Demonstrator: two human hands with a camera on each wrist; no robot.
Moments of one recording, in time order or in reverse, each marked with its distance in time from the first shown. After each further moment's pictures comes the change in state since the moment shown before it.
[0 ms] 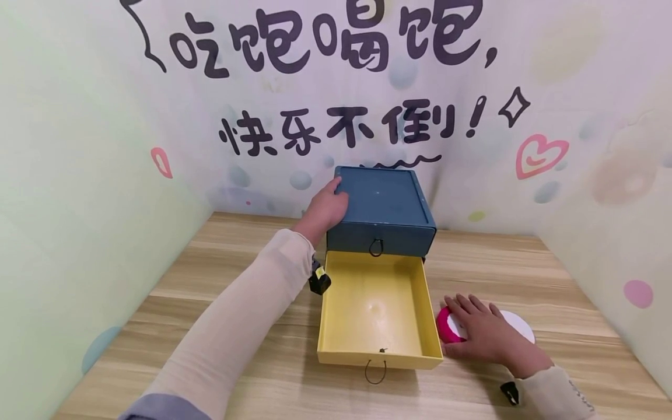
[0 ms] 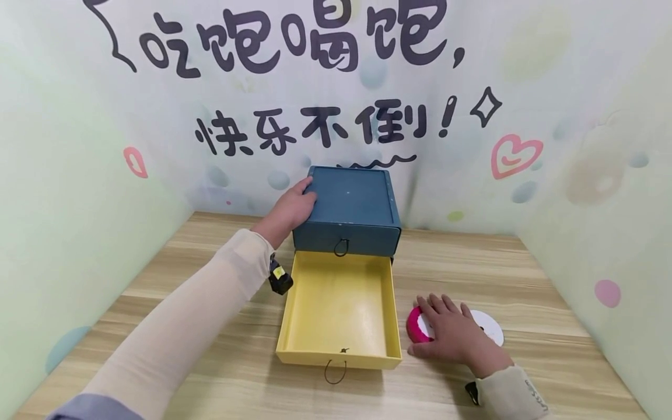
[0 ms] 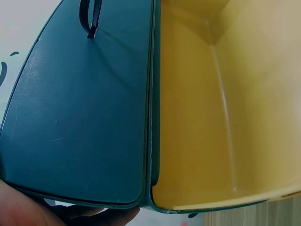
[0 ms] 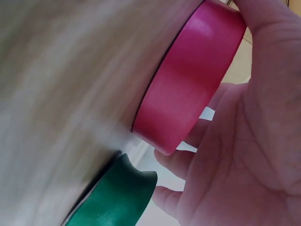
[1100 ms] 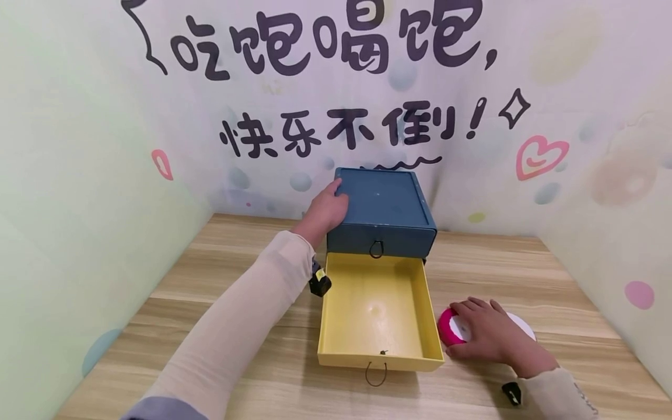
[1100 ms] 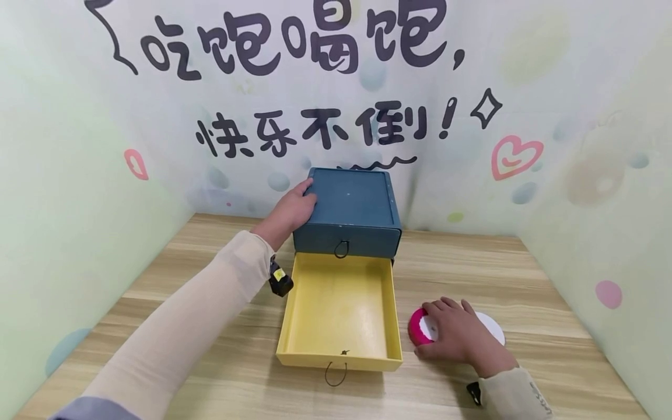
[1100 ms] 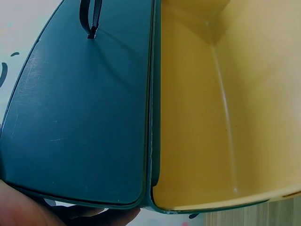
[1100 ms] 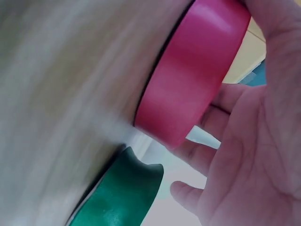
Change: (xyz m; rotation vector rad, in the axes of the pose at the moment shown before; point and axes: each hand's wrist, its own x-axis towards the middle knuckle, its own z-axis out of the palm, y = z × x) left_hand 0.001 -0.001 0.001 -0.008 0.012 0.008; right_hand 0.002 0.007 -0.003 -0.050 0.127 -0.073
